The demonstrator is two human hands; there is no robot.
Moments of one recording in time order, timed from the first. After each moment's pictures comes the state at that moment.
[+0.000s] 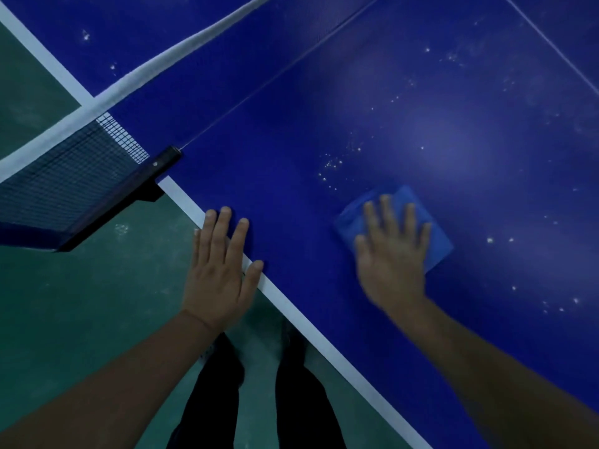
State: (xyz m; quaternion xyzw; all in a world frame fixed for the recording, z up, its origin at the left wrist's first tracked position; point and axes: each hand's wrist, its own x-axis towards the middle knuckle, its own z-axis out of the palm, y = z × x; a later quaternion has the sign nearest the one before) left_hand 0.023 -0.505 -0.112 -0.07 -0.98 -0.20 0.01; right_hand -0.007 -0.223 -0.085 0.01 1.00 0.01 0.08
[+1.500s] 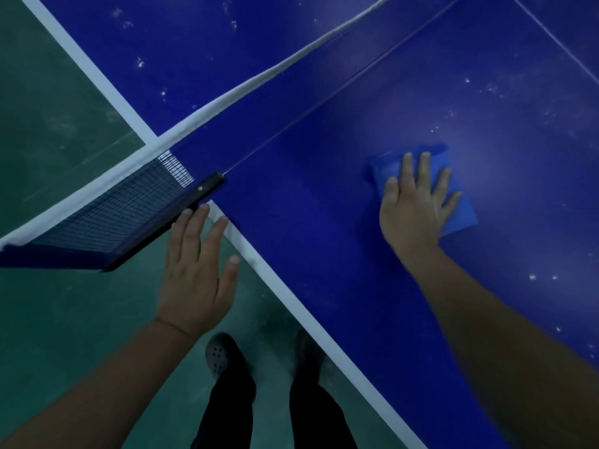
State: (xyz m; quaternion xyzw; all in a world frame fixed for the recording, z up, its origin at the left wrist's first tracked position) left_hand -0.012 -0.579 -0.079 -0.03 -0.97 -0.22 0.07; right_hand -0.132 -0.270 -0.078 0.15 0.99 -0.06 0.05
